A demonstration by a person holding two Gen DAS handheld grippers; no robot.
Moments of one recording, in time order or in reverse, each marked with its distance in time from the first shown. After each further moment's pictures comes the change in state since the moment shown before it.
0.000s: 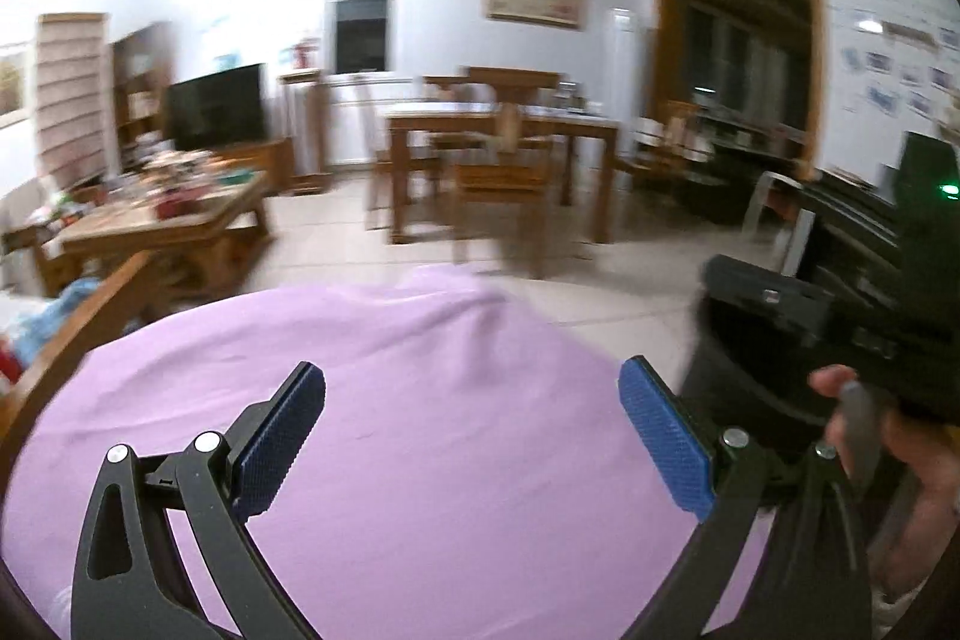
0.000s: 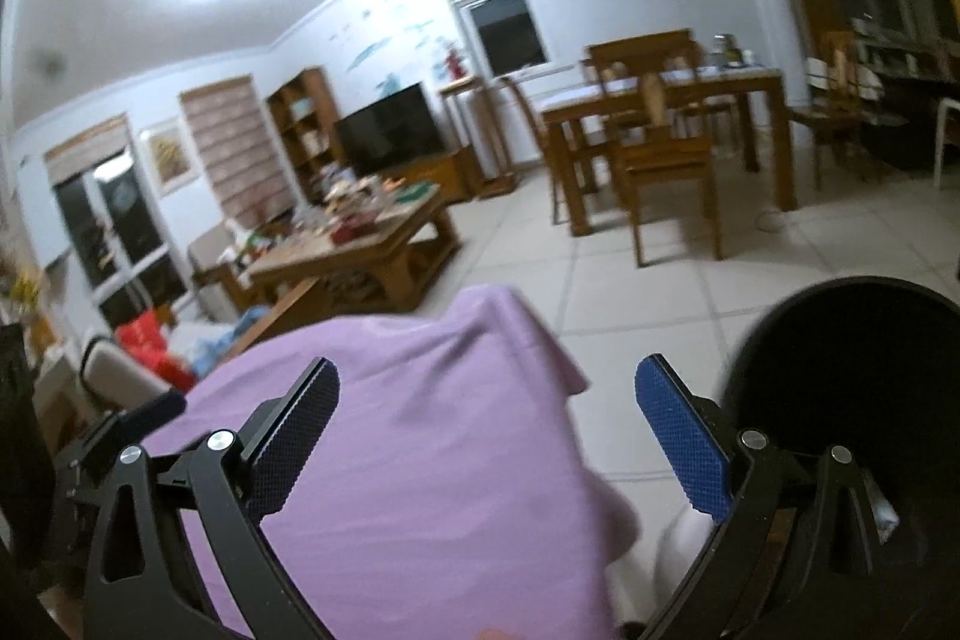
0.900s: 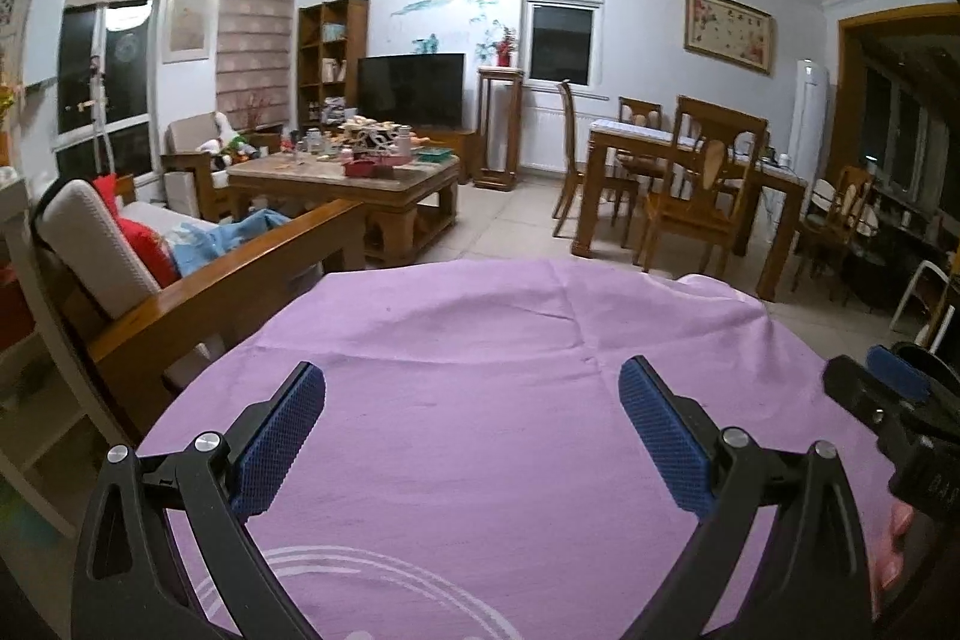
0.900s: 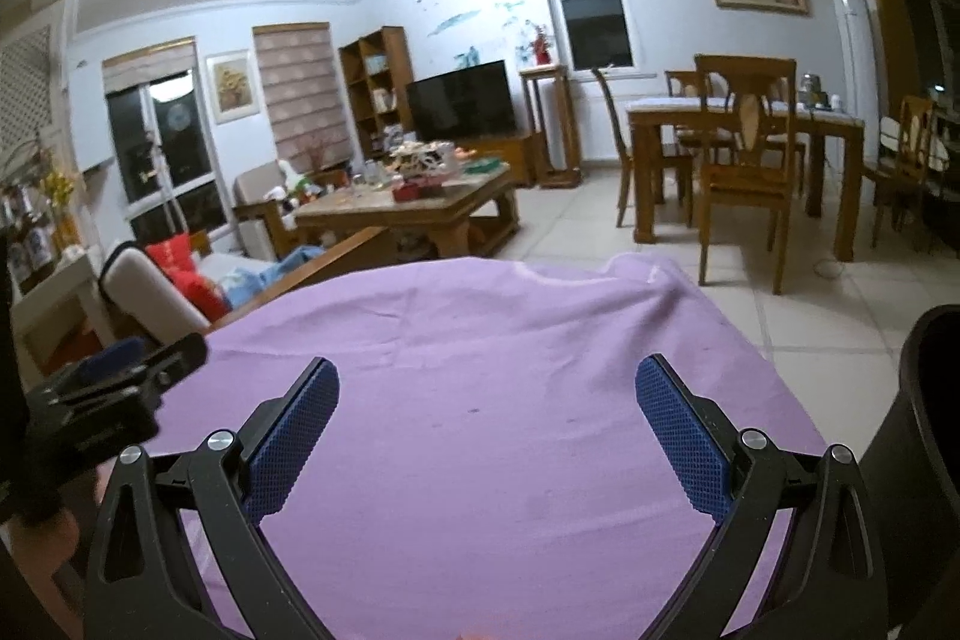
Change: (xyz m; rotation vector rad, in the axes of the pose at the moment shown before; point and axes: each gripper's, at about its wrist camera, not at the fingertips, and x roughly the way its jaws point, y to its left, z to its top) left arm -0.035 0.140 -0.024 -0.215 -0.029 0.380; right arm 0.057 0.142 -0.033 -0.171 0.022 0.073
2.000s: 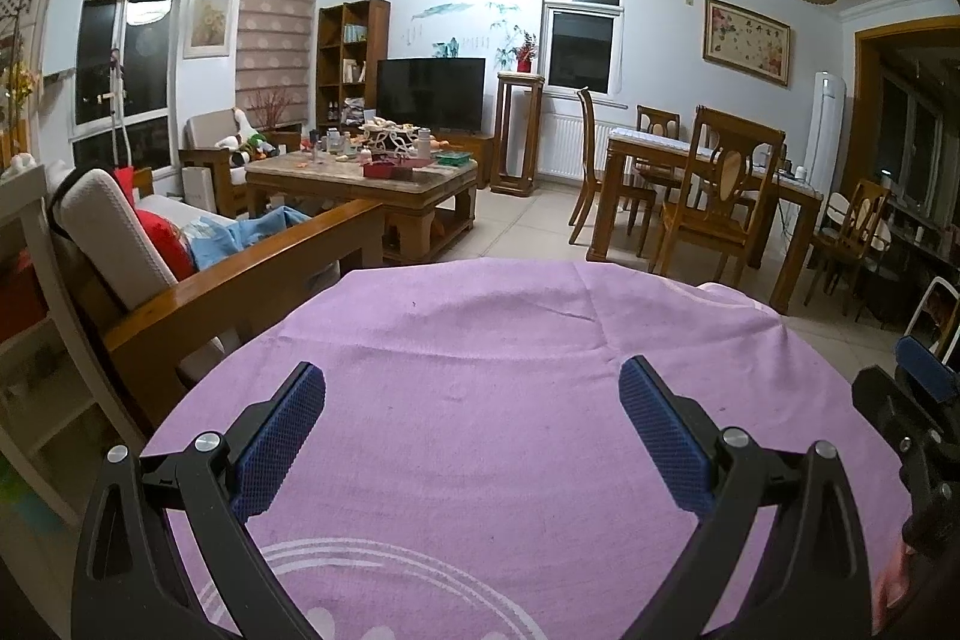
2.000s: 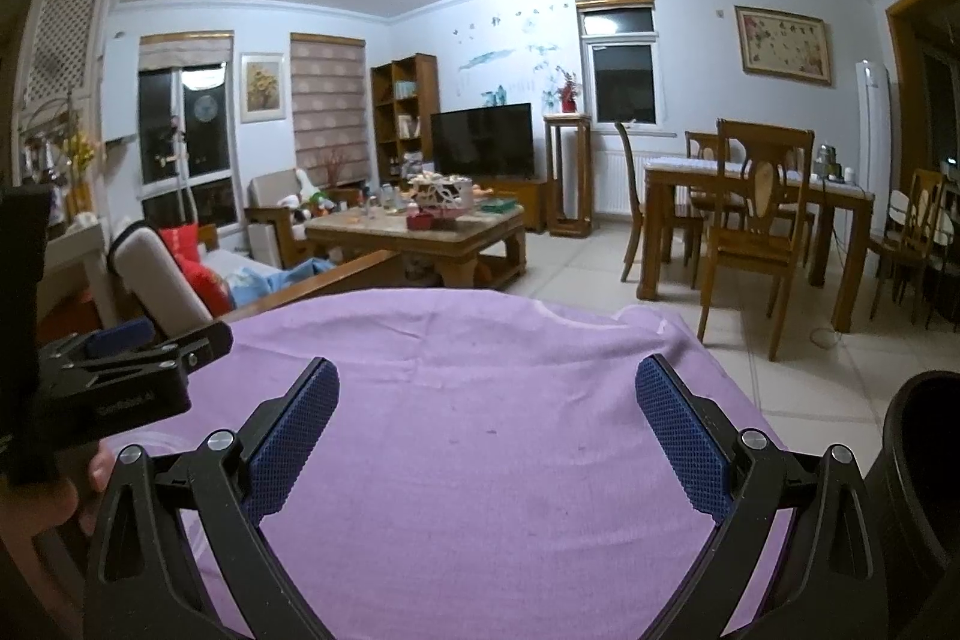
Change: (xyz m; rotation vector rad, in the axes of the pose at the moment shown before) left arm -0.006 0.009 0.001 -0.024 -0.006 0.021; right arm -0.022 0.015 -0.005 -0.133 -0.096 0.006
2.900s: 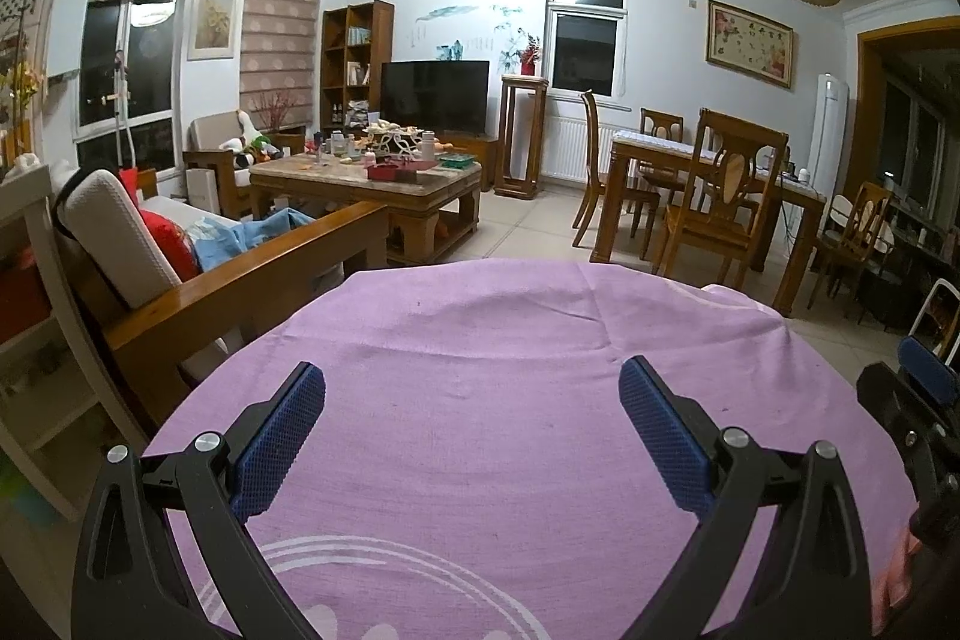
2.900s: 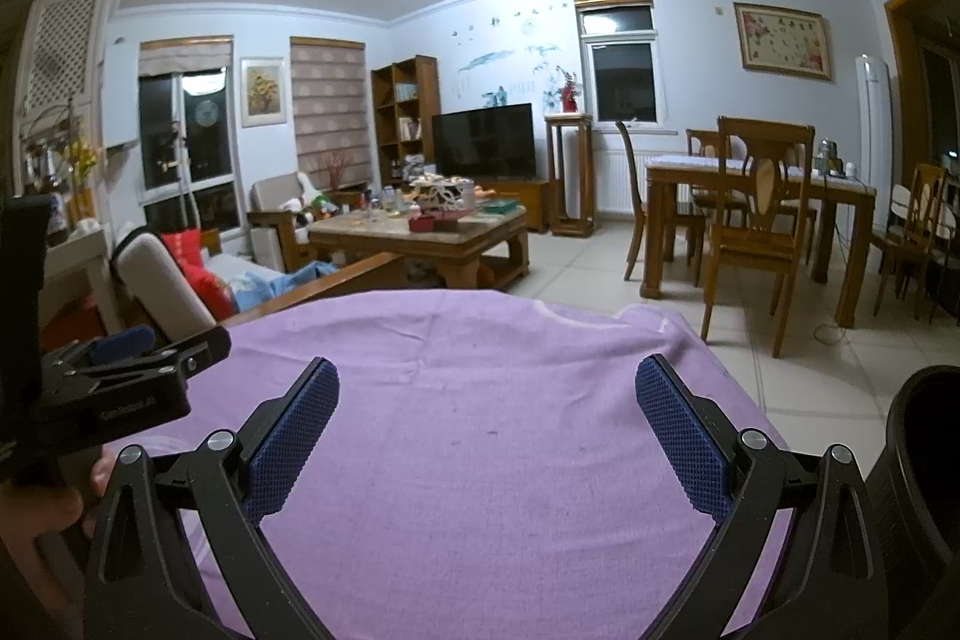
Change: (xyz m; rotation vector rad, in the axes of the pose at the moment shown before) left arm -0.006 0.000 -0.003 -0.006 -0.007 0.013; right arm 0.001 0.003 0.001 0.007 -0.002 0.002
